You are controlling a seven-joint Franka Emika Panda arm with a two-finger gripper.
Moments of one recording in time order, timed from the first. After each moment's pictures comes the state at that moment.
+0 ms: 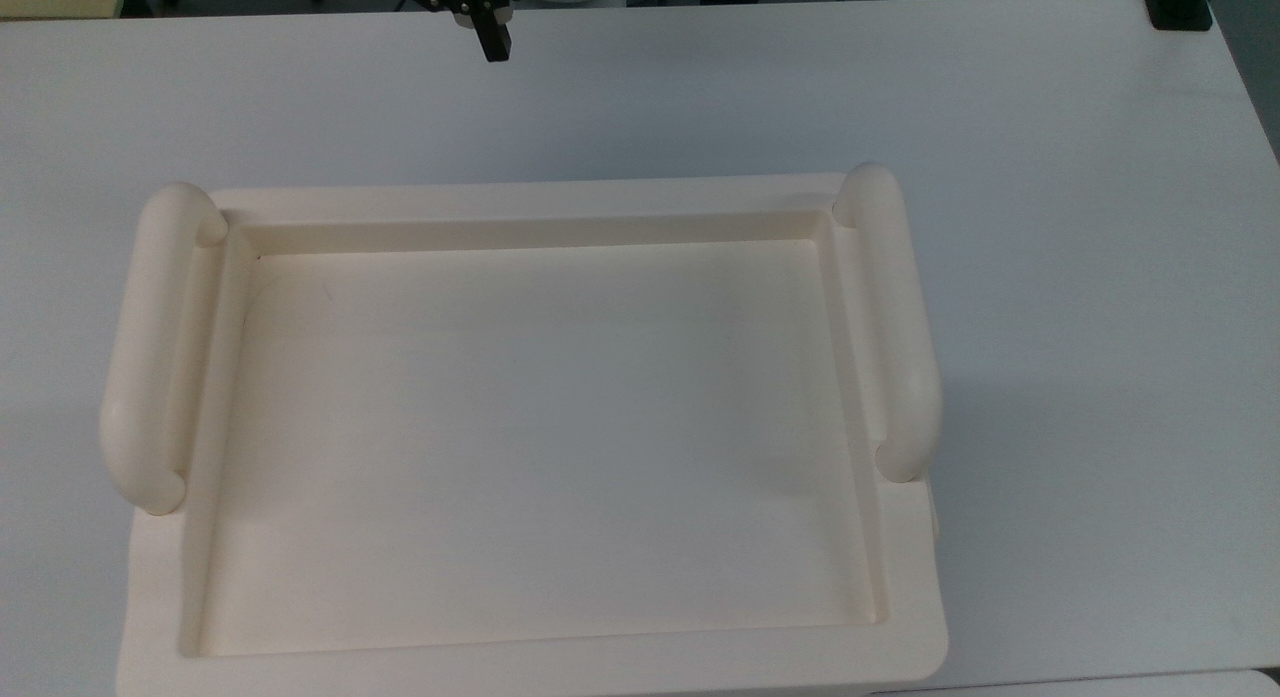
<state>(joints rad) 0.17 0.09 -0.22 -1.43 0.20 1.71 -0.07</state>
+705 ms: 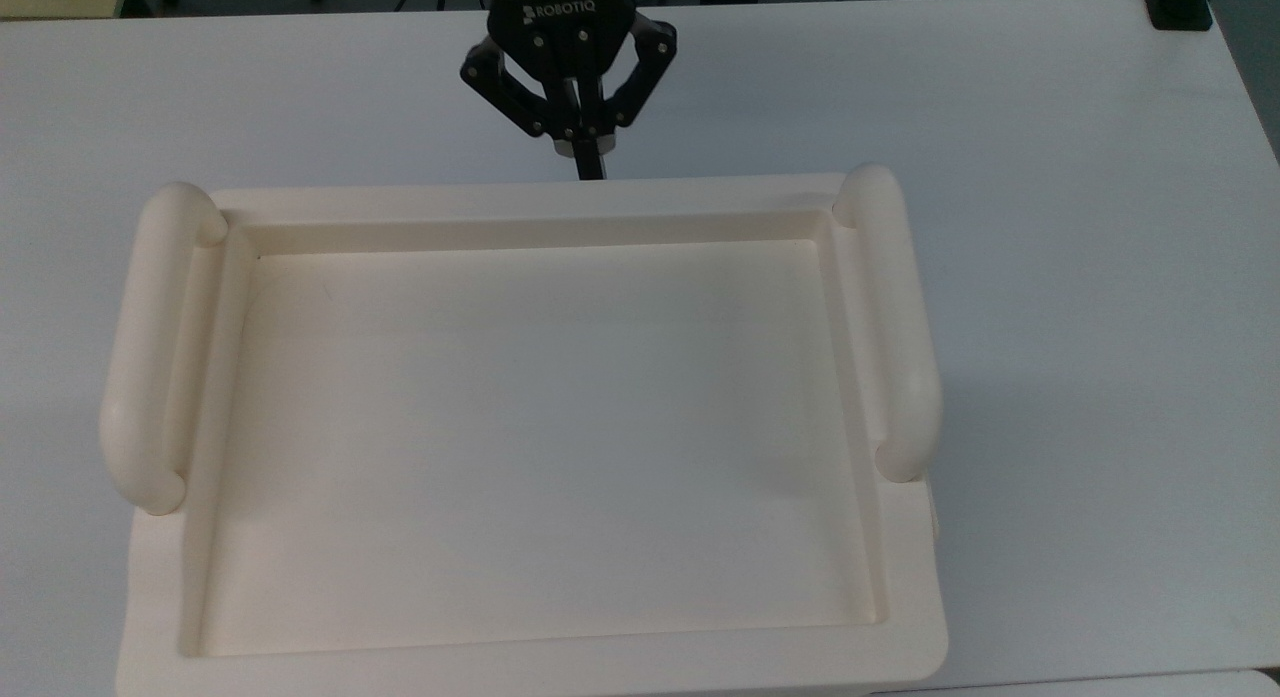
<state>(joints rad) 0.23 0.19 -0.16 -1.43 0.17 2.12 0.01</state>
